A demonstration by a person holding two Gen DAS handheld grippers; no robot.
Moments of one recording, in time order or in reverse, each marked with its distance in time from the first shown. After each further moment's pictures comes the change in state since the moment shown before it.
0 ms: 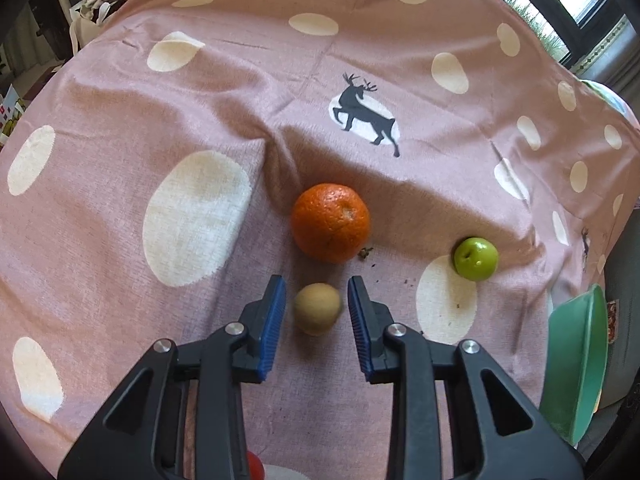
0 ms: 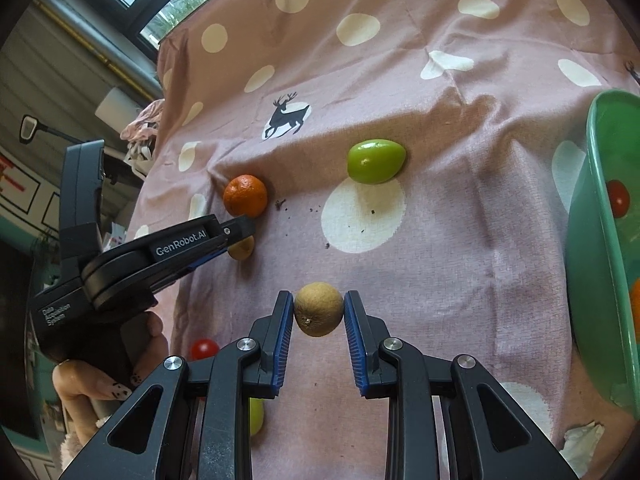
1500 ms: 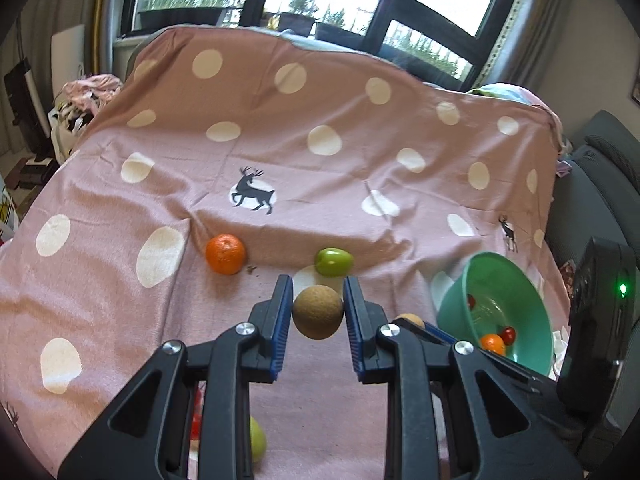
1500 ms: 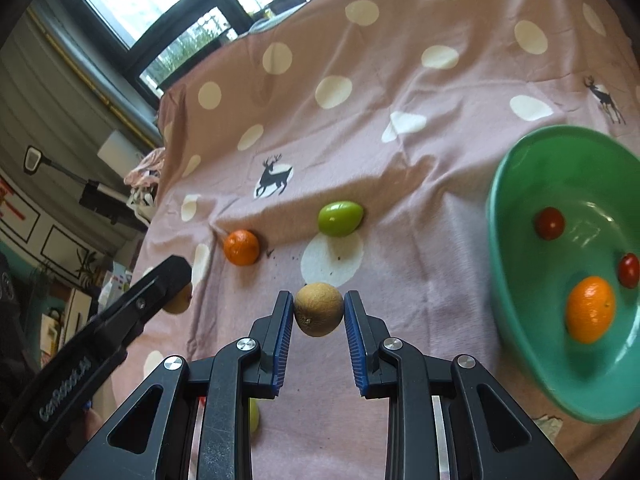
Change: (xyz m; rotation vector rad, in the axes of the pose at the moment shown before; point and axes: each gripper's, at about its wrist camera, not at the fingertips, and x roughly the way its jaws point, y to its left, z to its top) left arm -0.122 -0.073 -0.063 0.218 -0.309 -0.150; right arm -0.056 -0.017 0.001 0.035 -0.176 -0.029
